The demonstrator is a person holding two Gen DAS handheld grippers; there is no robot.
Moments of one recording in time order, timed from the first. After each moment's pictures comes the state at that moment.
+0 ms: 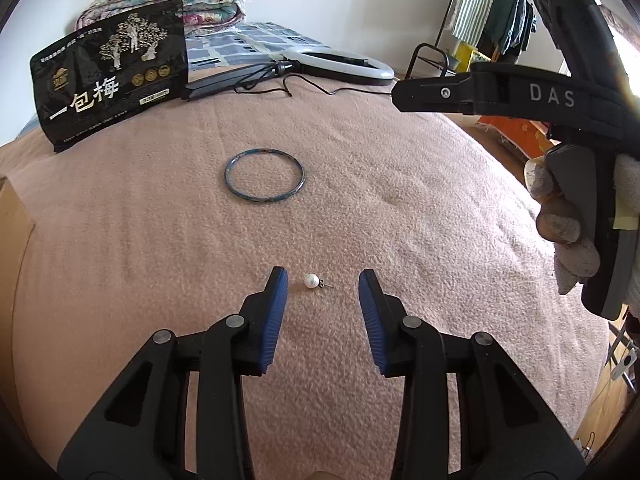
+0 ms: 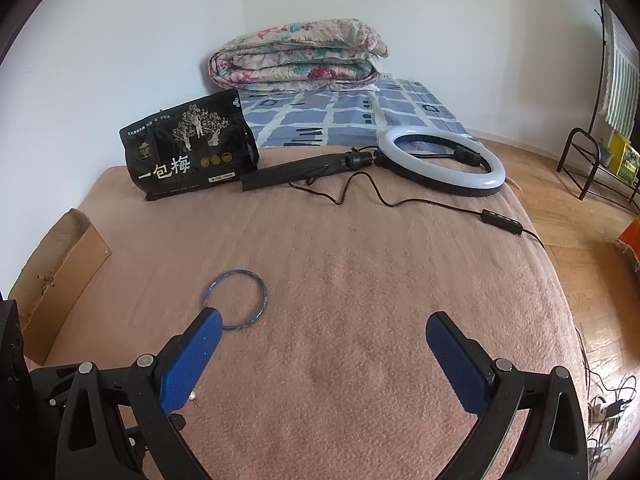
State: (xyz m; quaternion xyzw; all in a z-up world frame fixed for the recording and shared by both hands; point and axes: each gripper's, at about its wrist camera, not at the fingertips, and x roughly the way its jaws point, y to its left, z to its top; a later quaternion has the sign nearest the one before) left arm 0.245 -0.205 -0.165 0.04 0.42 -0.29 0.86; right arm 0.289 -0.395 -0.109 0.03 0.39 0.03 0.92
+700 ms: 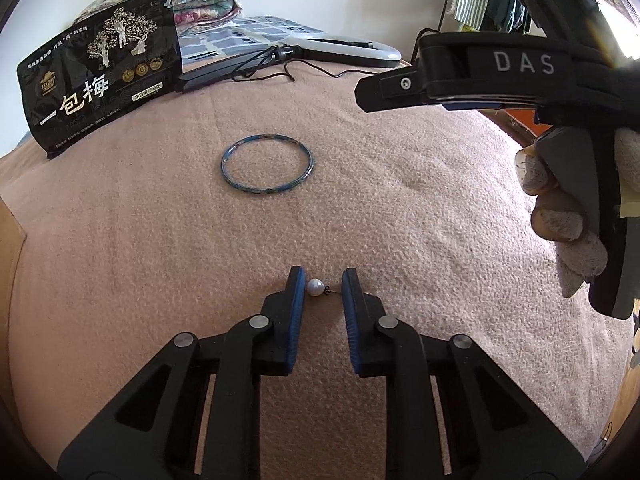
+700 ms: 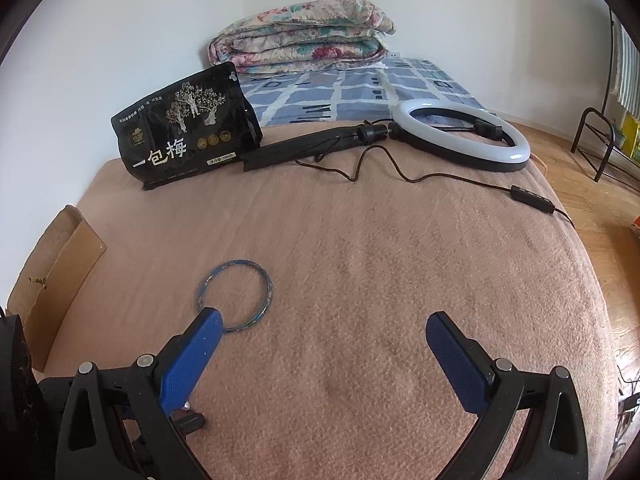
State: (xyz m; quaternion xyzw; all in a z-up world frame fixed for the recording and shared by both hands) left arm 0.257 -0.213 -0.185 0.08 0.43 -0.28 0.86; right arm 0.317 -0.386 -0.140 0.05 0.41 0.05 0.91
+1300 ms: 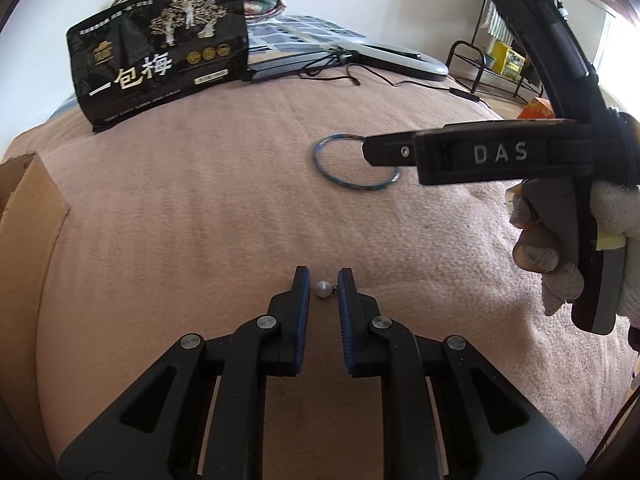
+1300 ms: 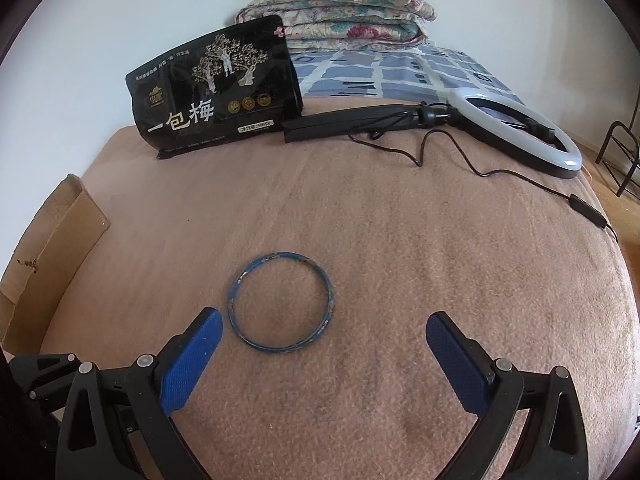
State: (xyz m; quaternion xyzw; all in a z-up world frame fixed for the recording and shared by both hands) left arm 0.273 -0.158 -0.183 0.05 0.43 -0.23 0.87; right arm 0.350 -0.328 -0.171 0.01 0.44 0.09 0.89
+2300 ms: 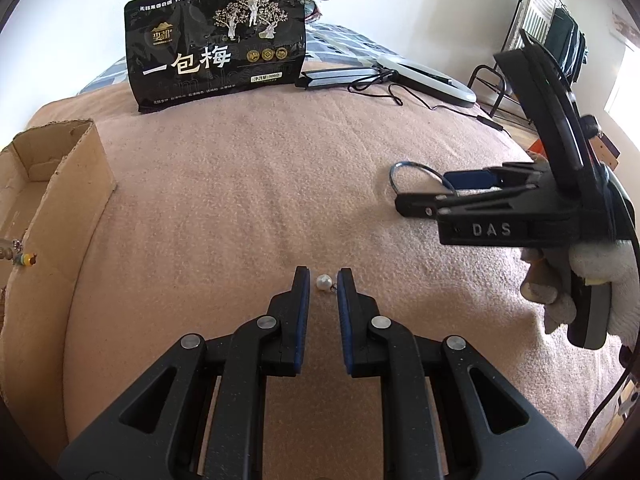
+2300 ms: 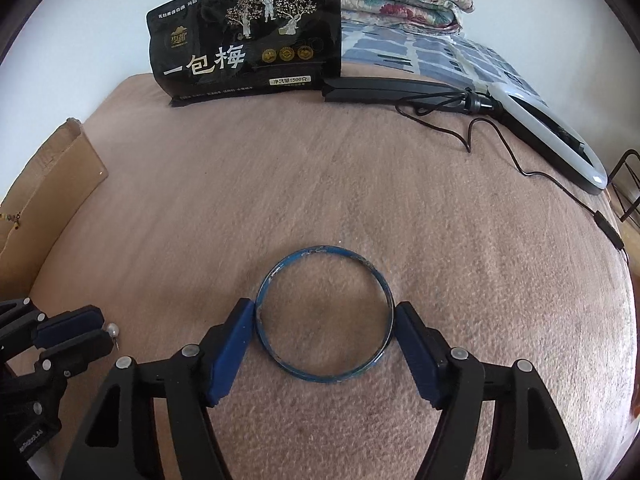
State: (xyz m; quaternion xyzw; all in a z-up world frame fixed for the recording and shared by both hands) left arm 0.272 -0.114 -0.174 0.01 0.43 -0.20 0.88; right arm 0.345 -0.296 -0.187 -0.04 0.48 0.10 0.87
